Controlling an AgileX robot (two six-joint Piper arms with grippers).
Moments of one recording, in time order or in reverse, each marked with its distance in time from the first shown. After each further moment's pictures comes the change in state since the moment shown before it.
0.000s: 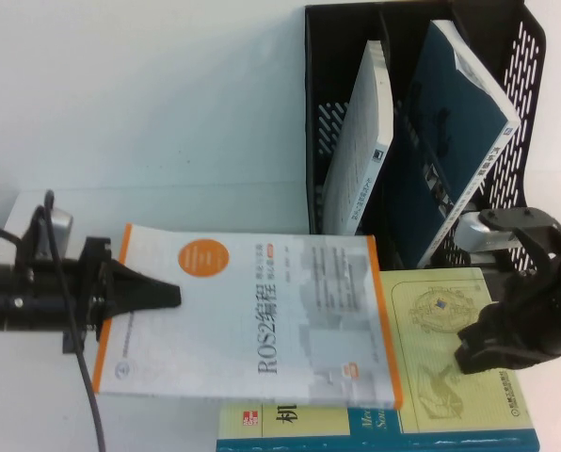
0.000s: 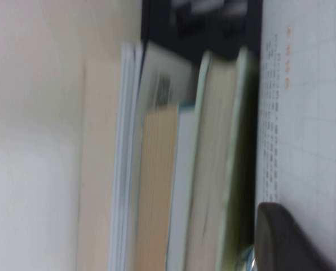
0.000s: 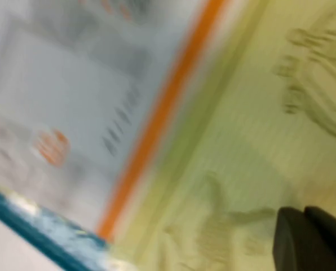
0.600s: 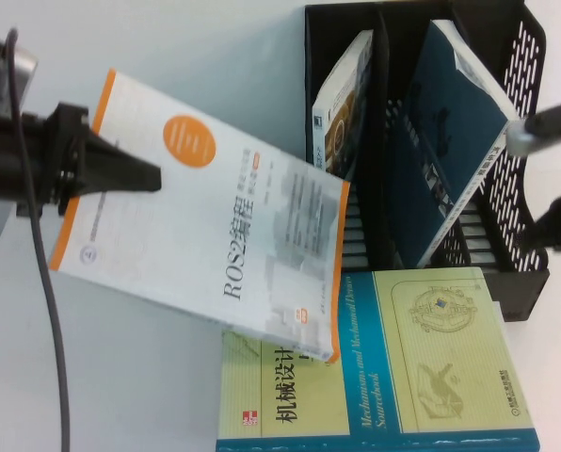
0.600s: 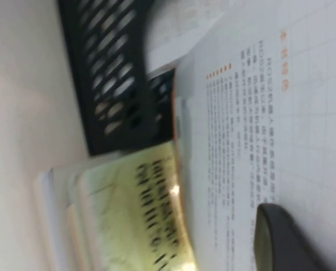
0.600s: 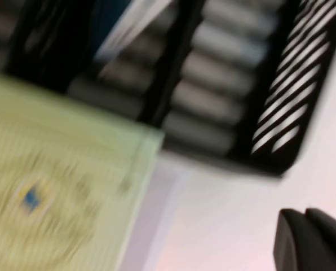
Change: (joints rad) right arm 0.000 -0.005 -0.248 -0.708 0.012 0.468; left arm -0.041 -0.194 -0.391 0.210 0.020 -0.268
